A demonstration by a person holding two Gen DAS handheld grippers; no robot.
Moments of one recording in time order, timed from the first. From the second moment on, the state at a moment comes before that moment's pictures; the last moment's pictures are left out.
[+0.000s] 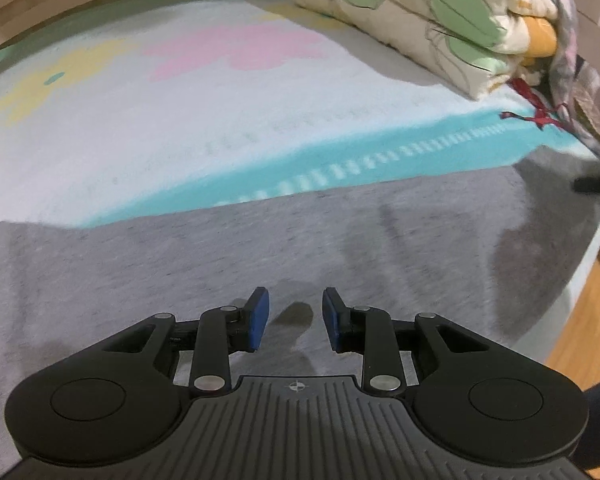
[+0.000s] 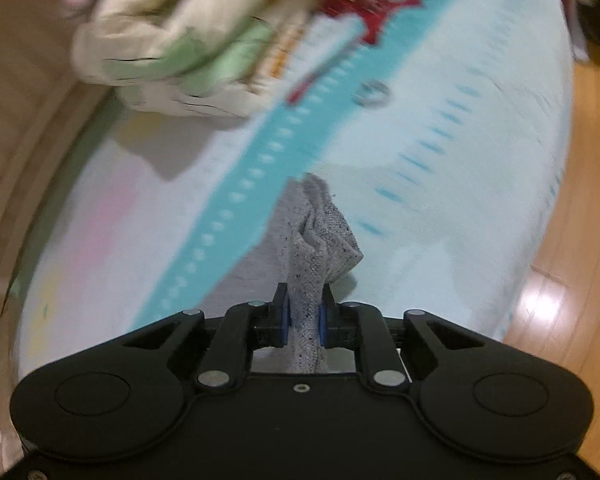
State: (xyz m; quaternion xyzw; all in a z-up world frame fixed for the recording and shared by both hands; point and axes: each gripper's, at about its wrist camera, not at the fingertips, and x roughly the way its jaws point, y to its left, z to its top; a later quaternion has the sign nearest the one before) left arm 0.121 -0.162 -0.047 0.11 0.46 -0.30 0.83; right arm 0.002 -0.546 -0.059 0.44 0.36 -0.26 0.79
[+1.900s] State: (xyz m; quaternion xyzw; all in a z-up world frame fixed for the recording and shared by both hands) left arm 0.173 0.004 -0.072 0.00 0.55 -0.24 0.80; right arm 0.136 -0.268 -0.071 0.04 0.50 0.00 0.87
